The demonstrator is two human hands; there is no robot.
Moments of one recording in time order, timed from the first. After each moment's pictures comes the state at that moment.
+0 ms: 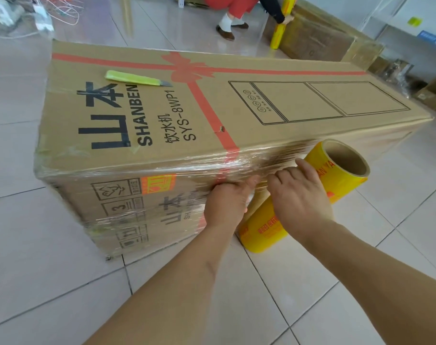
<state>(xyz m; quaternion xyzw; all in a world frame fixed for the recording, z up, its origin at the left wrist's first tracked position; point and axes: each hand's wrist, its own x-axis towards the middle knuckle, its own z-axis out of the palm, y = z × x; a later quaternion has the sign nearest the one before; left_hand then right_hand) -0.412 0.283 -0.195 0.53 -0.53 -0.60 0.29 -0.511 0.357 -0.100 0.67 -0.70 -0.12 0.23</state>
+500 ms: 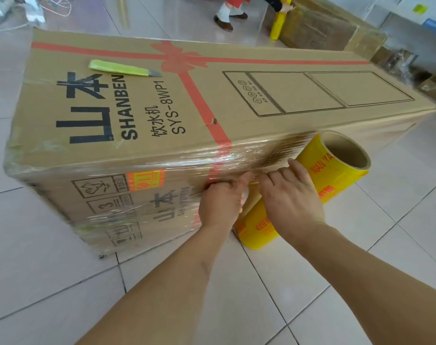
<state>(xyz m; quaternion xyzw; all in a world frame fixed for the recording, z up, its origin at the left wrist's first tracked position) -0.412 0.289 -0.203 0.54 -0.51 -0.58 0.32 -0.521 0.357 -0.127 0.69 -0.67 -0.04 0.27</state>
